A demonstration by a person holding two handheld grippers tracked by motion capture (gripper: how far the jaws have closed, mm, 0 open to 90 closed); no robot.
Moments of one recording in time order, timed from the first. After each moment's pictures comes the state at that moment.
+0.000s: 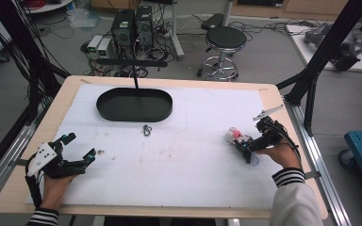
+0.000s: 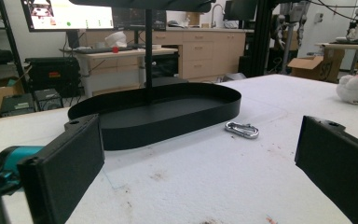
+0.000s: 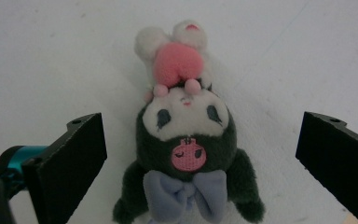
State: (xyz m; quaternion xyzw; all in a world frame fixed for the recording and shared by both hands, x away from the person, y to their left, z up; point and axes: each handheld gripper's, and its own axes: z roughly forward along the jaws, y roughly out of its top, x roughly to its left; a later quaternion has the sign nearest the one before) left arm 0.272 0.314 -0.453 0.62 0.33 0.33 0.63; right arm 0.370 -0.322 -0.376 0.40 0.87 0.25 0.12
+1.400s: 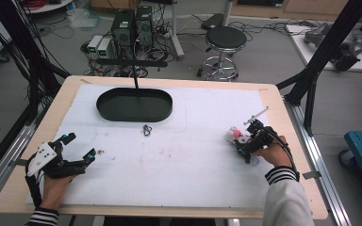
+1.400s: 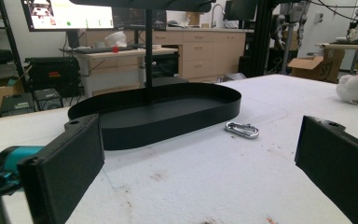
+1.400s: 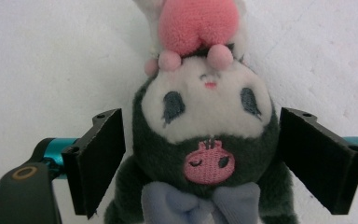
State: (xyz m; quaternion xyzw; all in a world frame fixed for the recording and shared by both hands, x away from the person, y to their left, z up) left arm 0.272 0.314 -0.453 0.62 0.33 0.33 0.63; right arm 0.383 -0.308 -0.402 0.41 0.89 0.18 0.07
